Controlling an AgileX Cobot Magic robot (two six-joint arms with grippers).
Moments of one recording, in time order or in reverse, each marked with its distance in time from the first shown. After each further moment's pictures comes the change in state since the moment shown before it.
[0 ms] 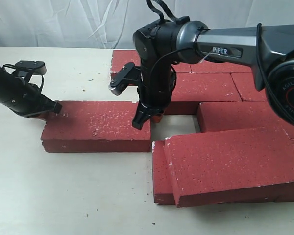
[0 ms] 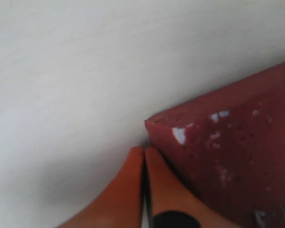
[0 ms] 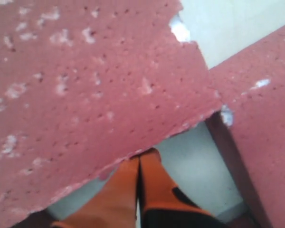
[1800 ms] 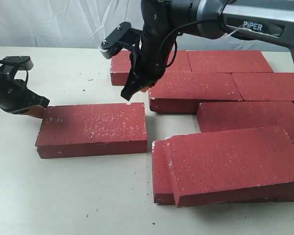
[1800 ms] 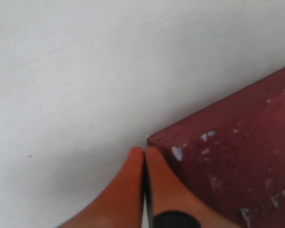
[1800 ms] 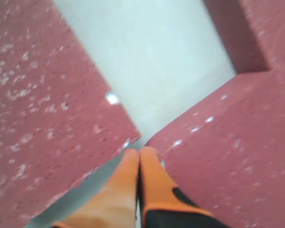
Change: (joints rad) left arm 0.085 -0.034 0.000 -0.036 0.068 0.067; right arm -0.011 -0.133 -0.002 0.044 -0.160 -0.011
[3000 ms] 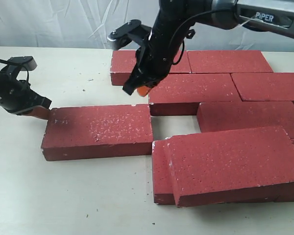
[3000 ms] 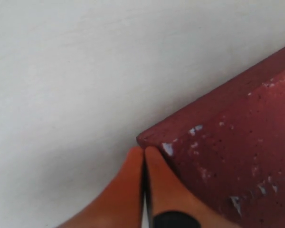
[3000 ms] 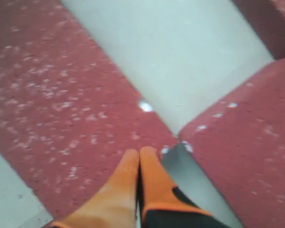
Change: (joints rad) left arm 0.000 0.000 0.005 -0.073 0.081 0.083; right arm -0.068 0.008 -0.035 0.275 0.127 -0.115
